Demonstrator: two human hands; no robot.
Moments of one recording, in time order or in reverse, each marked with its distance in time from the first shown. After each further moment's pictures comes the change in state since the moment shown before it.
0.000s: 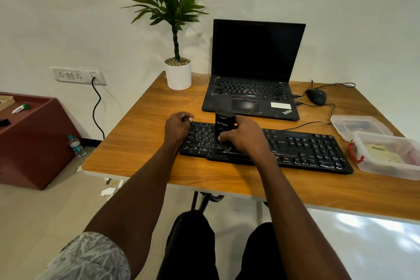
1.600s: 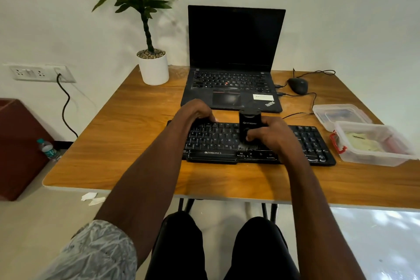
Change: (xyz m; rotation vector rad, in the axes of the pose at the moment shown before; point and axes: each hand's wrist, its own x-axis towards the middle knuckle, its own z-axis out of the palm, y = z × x) left_hand 0.024 0.120 0.059 0.428 -0.764 -0.424; right_hand -0.011 0.054 -0.073 0.272 0.009 0.230
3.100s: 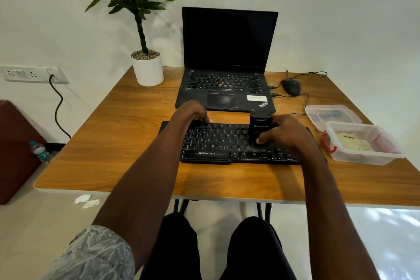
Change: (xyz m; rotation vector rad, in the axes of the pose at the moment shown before) left_hand -0.012 0.012 0.001 0.114 -0.012 -0.015; right_hand 0.005 0.008 -0.042 -0.202 -0.020 0.001
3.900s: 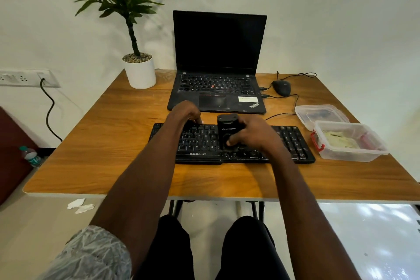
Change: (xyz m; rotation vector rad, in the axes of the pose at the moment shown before) left_hand -0.004 0.009 0.003 0.080 -0.011 -0.036; right_hand 0.004 -0.016 0.031 -0.064 -0.083 -0.108
